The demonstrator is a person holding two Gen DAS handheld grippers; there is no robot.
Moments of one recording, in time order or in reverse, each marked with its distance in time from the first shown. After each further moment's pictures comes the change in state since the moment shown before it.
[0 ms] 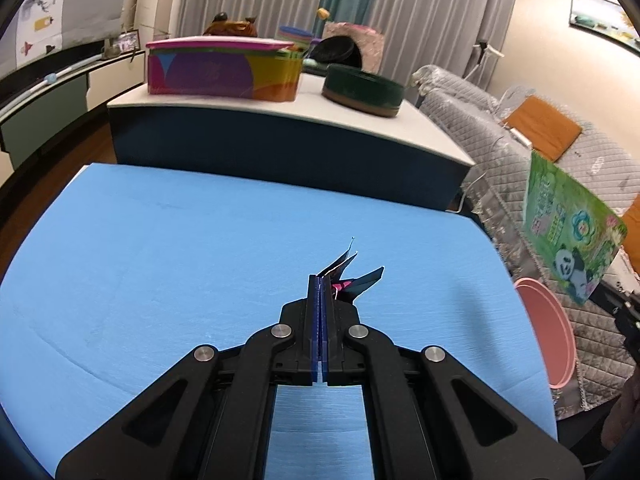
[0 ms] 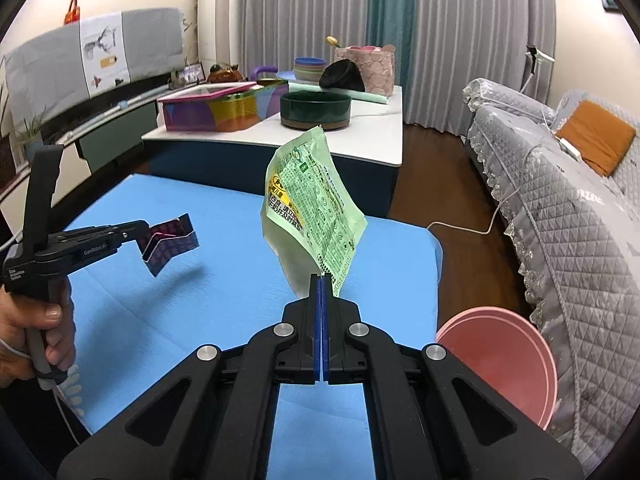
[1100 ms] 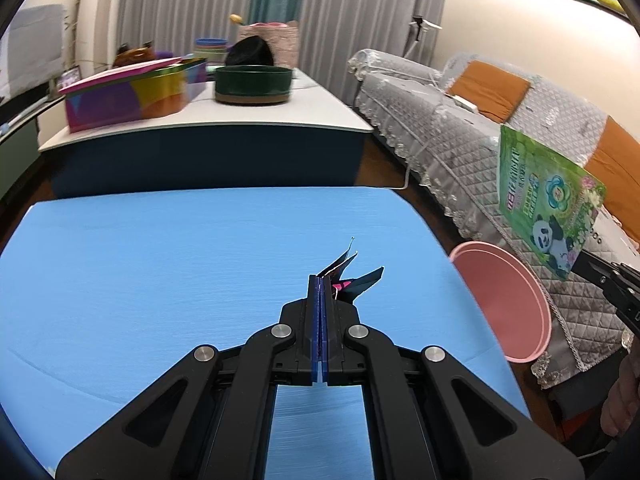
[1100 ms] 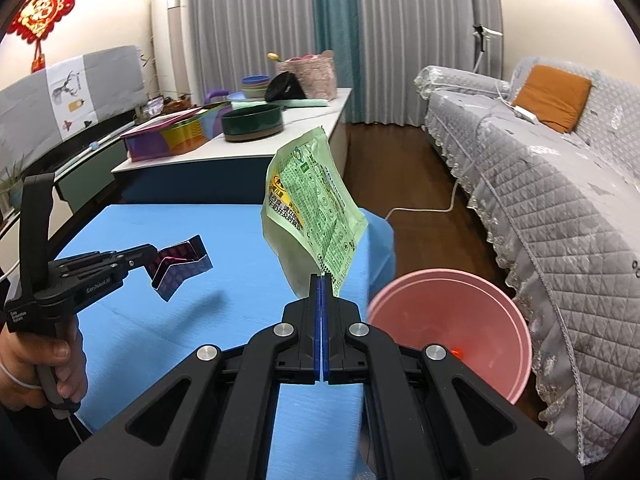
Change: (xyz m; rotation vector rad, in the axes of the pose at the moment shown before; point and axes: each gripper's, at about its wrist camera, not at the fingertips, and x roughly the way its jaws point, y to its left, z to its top) left arm 0.006 -0.113 -0.022 0.179 0.006 -0.107; right arm -0.046 -0.081 -0.041 0.155 -0.049 -0.079
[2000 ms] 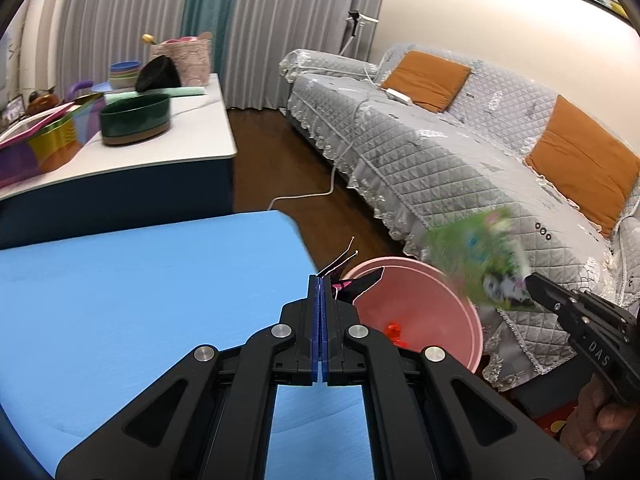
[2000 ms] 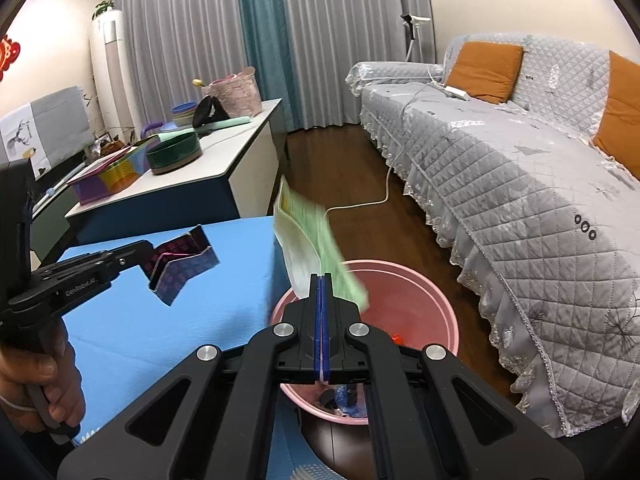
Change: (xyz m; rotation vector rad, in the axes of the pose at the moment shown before) left arm 0.019 -0.123 0.029 0.097 0.003 -0.168; right arm -0.030 -0.087 -0.008 0.155 -0.033 -0.143
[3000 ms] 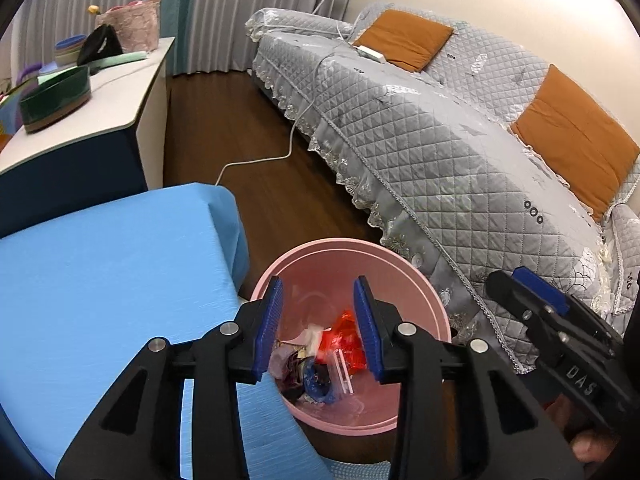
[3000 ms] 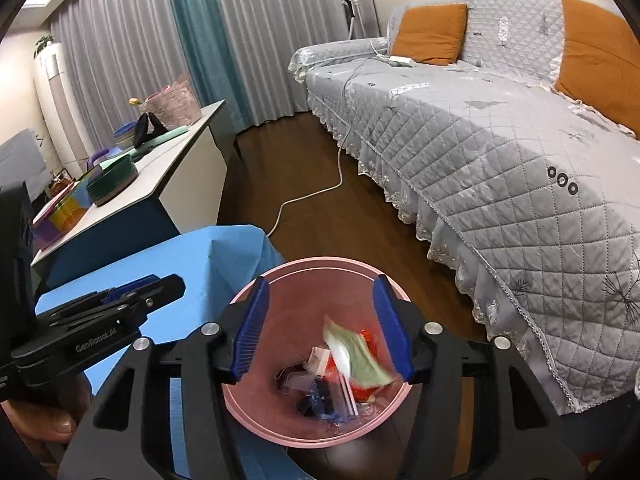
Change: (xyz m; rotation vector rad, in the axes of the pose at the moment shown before) left arm 0.076 -0.059 0.007 0.004 0.151 -0.082; right arm 0.038 -0.064 0.004 0.177 0.050 -0.093
